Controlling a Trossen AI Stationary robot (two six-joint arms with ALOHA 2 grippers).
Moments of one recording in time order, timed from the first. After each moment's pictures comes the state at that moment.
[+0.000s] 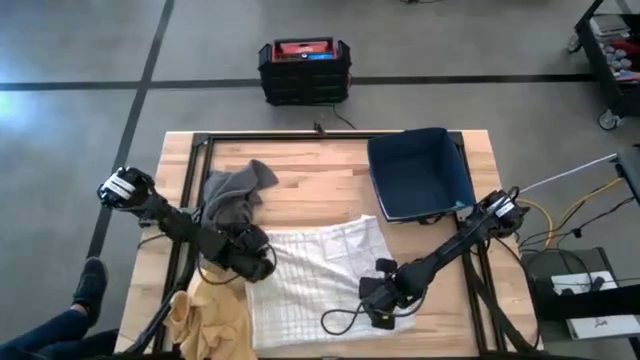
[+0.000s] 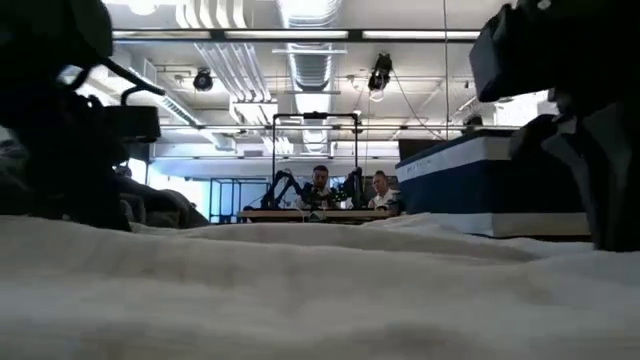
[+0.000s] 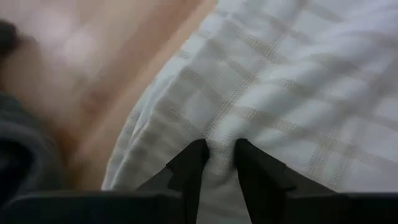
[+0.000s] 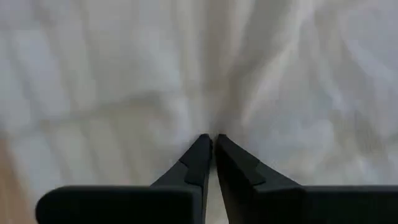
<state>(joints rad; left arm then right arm) -0.47 1.49 0.60 -0.45 -0.48 -1.05 0.60 1.93 1.19 -0.67 0.06 0.74</state>
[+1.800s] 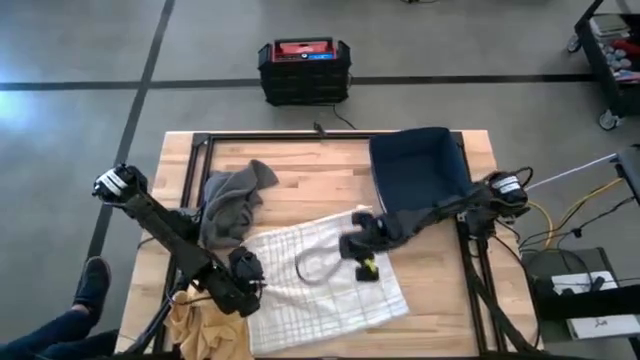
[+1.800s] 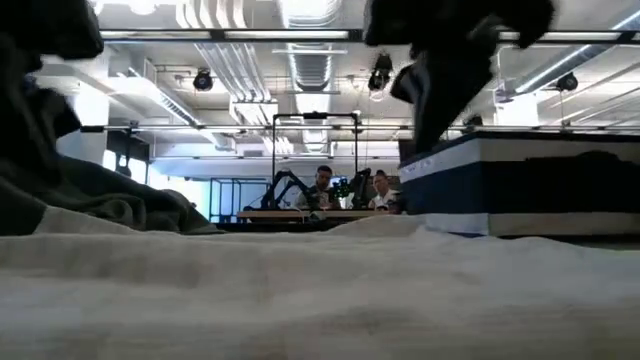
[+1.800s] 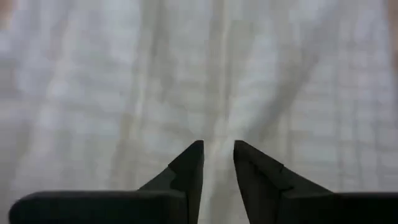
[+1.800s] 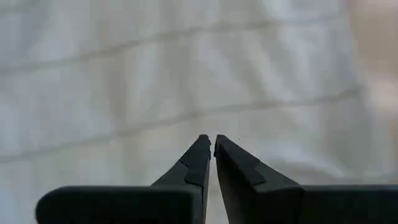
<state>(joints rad) -0.79 1.39 0.72 -0.36 -0.54 -1.02 0.32 1.82 1.30 -0.77 0.08 0.24</state>
